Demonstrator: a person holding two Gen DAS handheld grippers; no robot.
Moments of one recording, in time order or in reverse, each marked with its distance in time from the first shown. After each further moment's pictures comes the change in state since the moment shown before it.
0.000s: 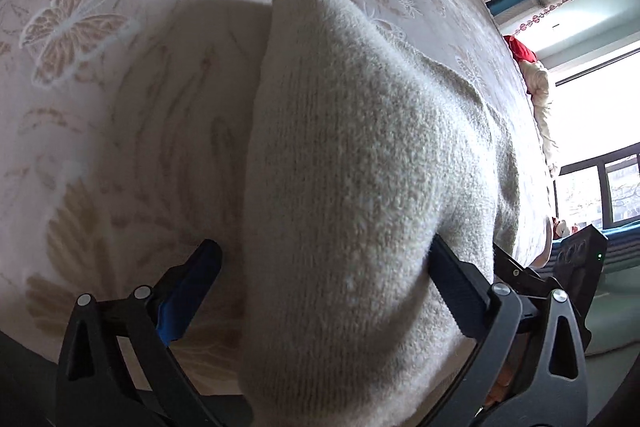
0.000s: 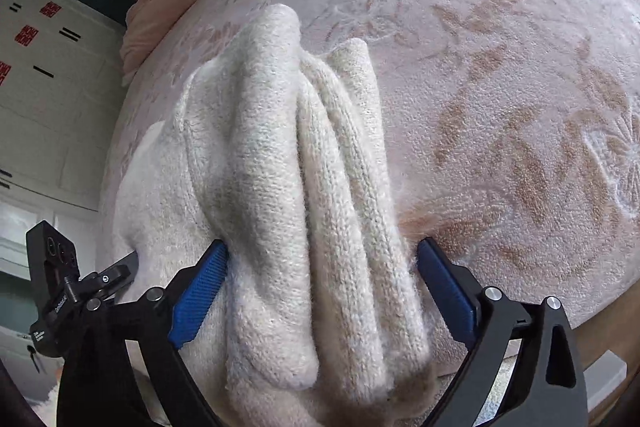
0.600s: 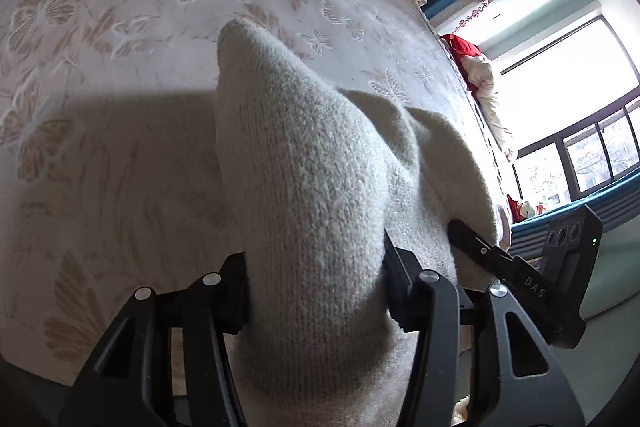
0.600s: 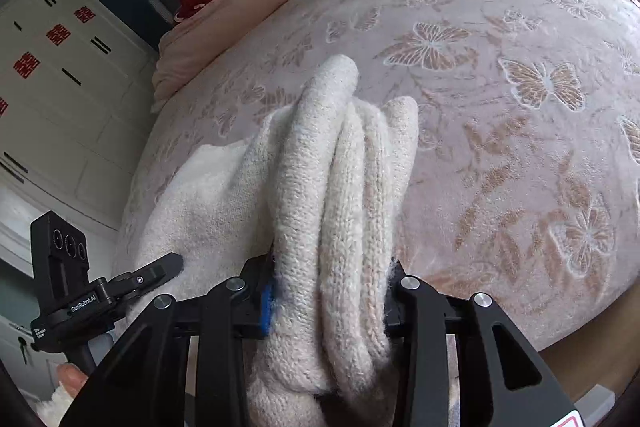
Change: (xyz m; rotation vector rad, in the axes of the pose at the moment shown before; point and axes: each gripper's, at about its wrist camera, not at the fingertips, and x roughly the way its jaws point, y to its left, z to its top) left arm -0.048 -0.054 0.020 0.137 -0.063 -0.148; right arm -0.068 0.047 0.026 -0.094 -0.161 0.027
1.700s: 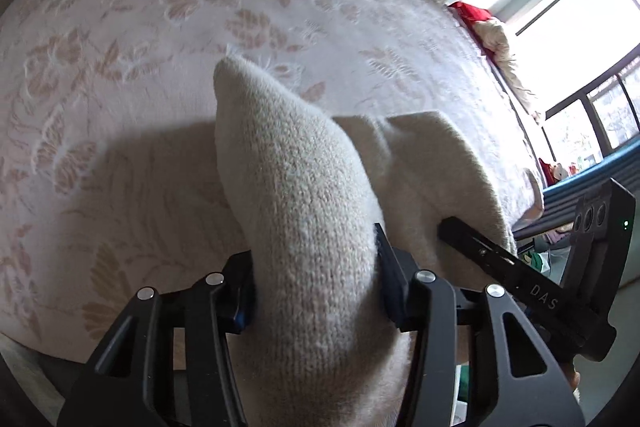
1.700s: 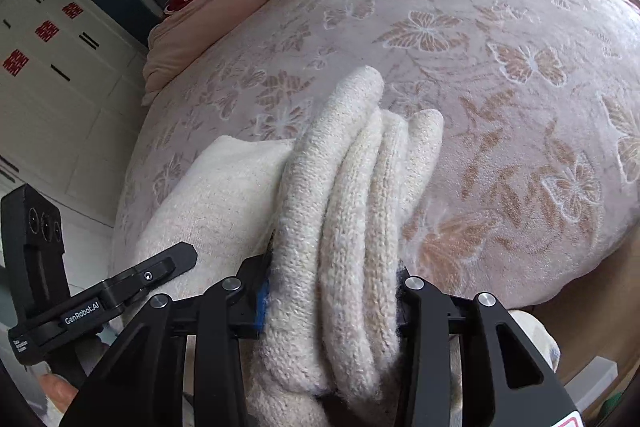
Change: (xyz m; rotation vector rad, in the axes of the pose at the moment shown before) left arm -0.029 -0.047 -0.021 0.166 0.023 0.136; right arm -0.032 0.041 -0.030 0.007 0.011 -0.060
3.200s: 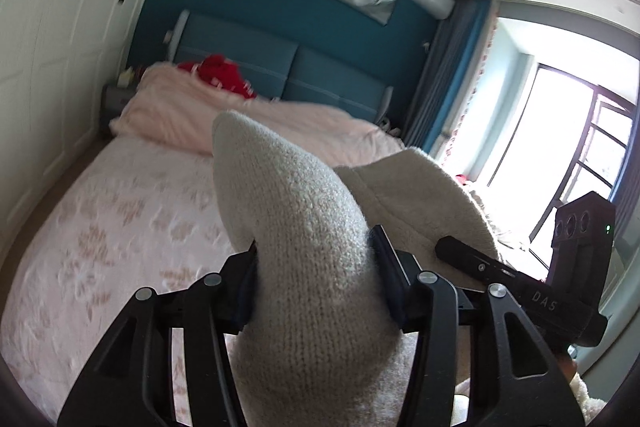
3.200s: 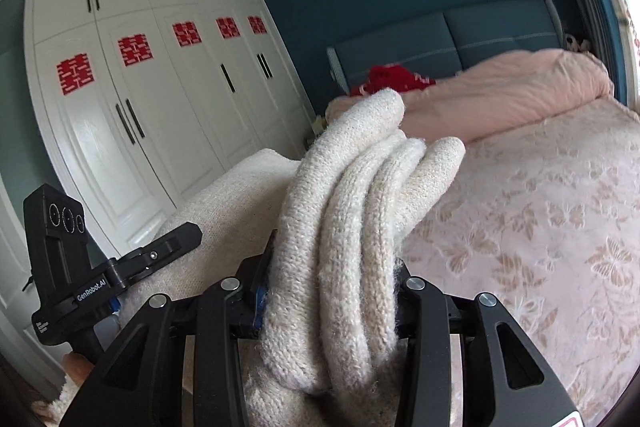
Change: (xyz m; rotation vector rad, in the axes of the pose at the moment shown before) left arm -0.280 0.157 0.076 0.075 -0.705 -0.053; right arm -0.063 0.315 0.038 -0.450 -0.359 0.370
